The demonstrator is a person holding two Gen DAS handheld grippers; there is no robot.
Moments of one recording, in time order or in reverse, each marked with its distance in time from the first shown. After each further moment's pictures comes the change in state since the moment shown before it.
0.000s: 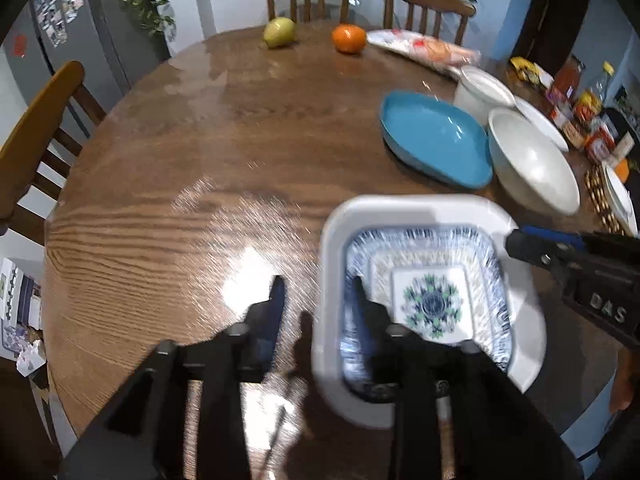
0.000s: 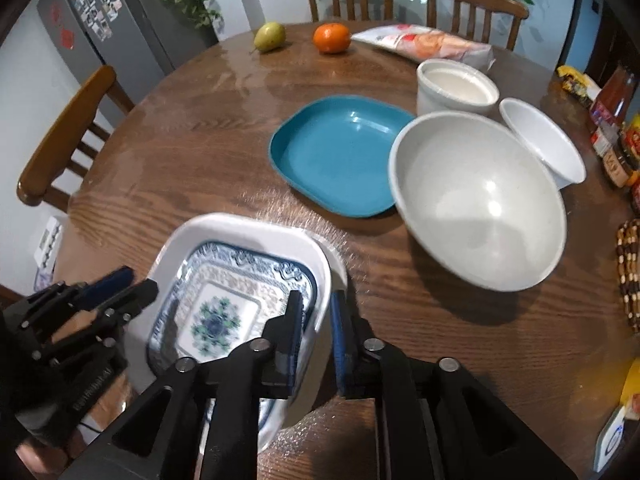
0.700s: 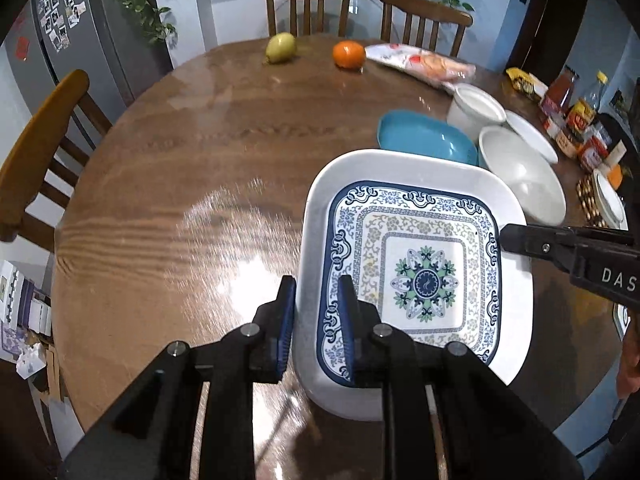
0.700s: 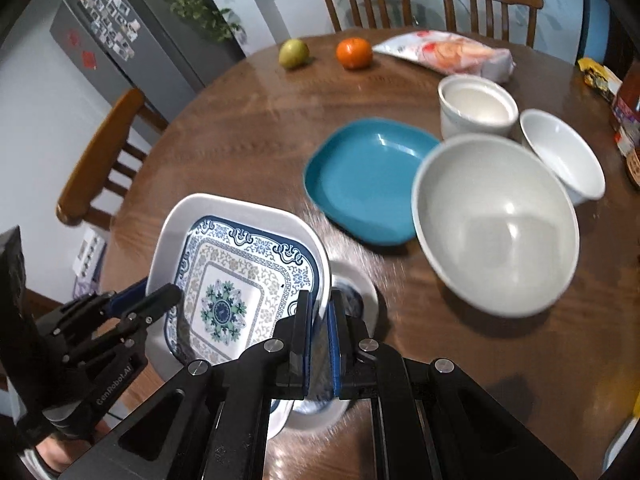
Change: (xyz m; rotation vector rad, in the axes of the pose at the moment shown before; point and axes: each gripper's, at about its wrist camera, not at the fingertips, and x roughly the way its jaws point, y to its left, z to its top) left arm -0.018 -0.002 -0.004 0.013 -0.002 -0.014; right arm -0.013 -0.002 0.017 0.022 0.022 0.153
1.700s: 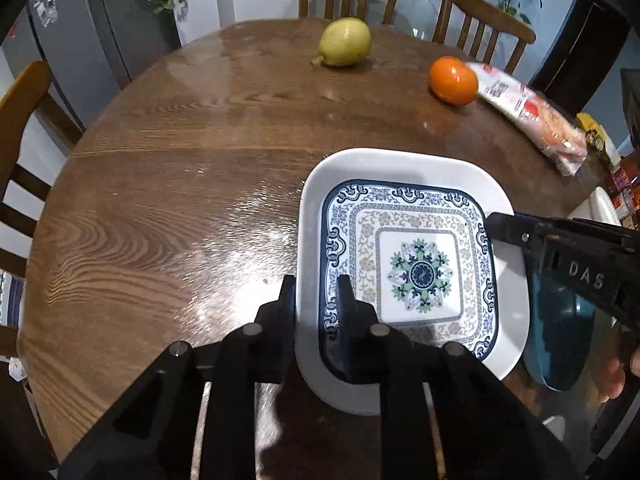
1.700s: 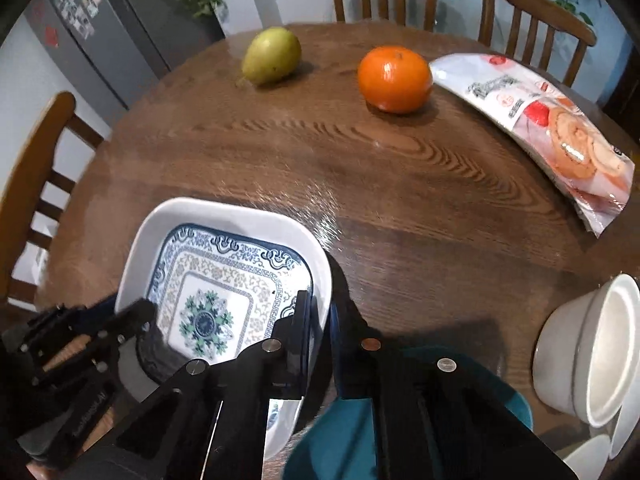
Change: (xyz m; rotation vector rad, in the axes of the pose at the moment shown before) left arm 0.123 0.086 0.142 -0.102 0.052 0.007; right arm 0.141 0.013 0.172 -0.070 0.041 -0.106
